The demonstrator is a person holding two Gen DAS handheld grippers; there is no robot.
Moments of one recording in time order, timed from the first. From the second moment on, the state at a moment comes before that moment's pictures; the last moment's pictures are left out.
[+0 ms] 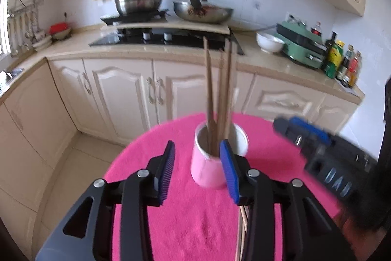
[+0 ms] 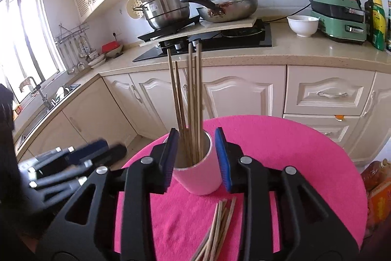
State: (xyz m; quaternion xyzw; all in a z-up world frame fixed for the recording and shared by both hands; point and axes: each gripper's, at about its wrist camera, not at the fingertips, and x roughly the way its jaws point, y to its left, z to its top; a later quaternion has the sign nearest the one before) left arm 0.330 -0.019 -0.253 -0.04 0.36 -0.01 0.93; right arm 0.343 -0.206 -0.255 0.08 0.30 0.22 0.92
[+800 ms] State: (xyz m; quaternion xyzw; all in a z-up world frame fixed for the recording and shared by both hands) left arm 0.330 -0.081 -0.398 0.00 0.59 -0.09 0.80; right arm 0.301 -0.275 -0.347 0.10 0.47 0.13 0.87
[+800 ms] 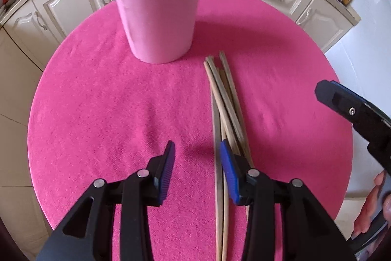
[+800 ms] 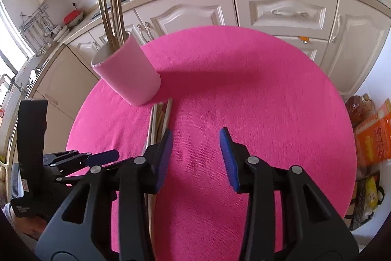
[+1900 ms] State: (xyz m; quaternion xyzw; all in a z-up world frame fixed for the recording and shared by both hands) left arm 0.374 -0.113 -0.413 0.04 0.62 -0.07 0.78; right arm 0.312 -0.265 -0.367 0.09 0.53 0.14 0.83
